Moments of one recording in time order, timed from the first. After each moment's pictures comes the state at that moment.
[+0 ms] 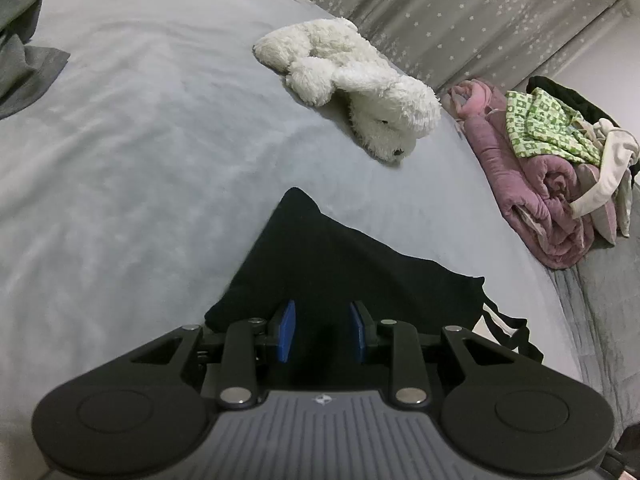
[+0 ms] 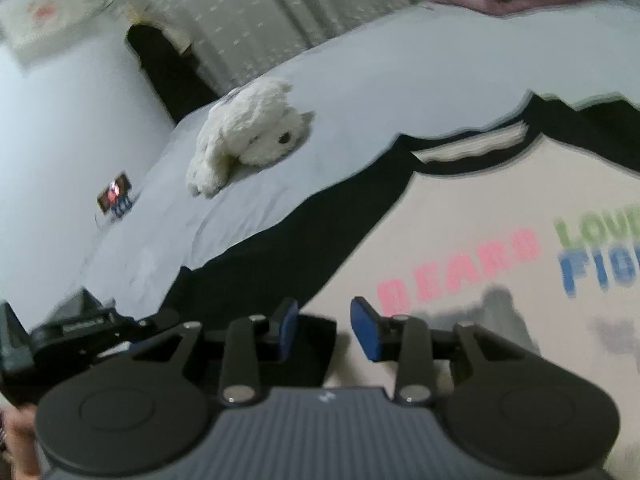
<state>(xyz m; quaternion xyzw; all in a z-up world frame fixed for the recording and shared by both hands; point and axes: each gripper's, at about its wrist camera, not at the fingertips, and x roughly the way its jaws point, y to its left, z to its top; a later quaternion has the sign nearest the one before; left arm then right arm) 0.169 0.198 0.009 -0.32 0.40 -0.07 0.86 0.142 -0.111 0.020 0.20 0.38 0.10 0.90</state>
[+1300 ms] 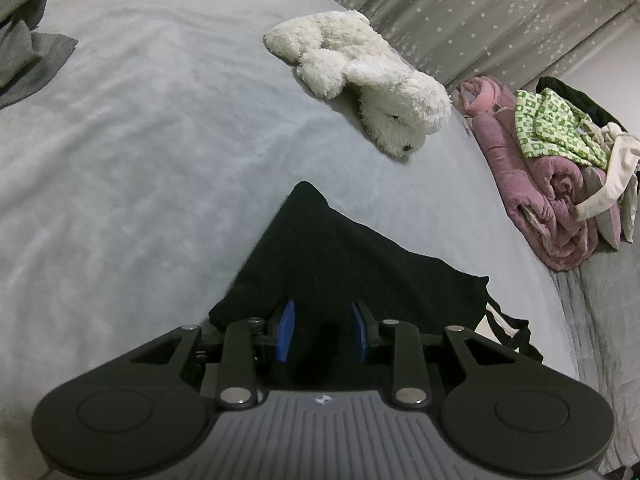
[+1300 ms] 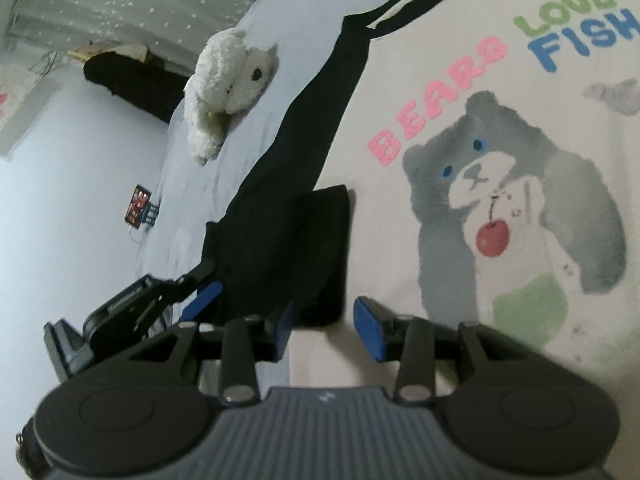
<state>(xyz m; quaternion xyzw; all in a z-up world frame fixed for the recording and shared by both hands) 0.171 0.203 0.008 -0.32 0.41 -0.06 0.85 0.106 -0.120 -0.020 0.41 0.47 0.11 0.78</state>
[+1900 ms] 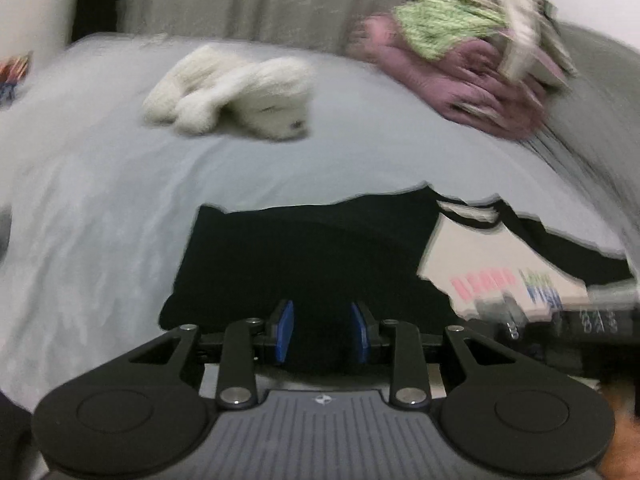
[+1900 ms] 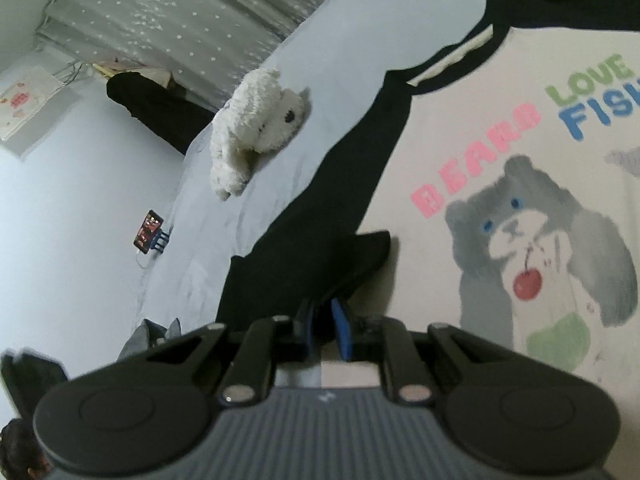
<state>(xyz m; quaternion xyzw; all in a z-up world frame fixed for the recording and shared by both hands) 0.118 0.136 0.055 -0.04 0.37 -0.18 0.91 0.106 -0.107 0.009 0.39 0.40 0.10 0.82</state>
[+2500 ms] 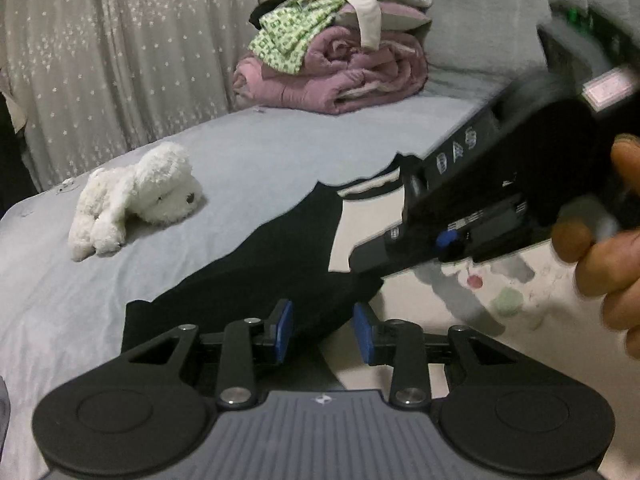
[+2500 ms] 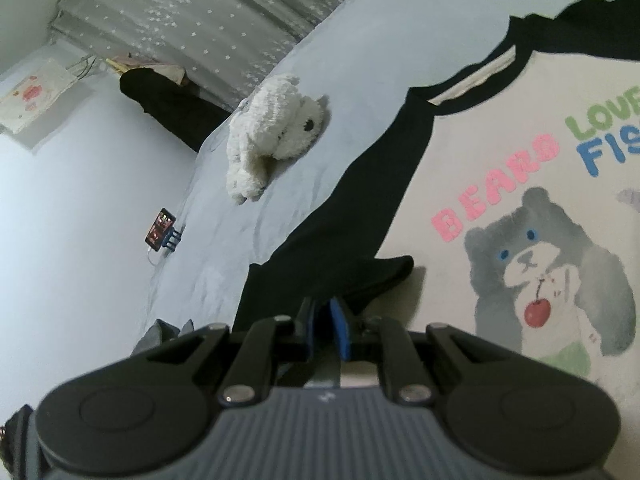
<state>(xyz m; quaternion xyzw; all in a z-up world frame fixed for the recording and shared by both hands) 0.076 0.071 0.053 0.16 0.27 -0.27 0.91 0.107 -0.110 0.029 0.38 0.39 0.12 0.83</state>
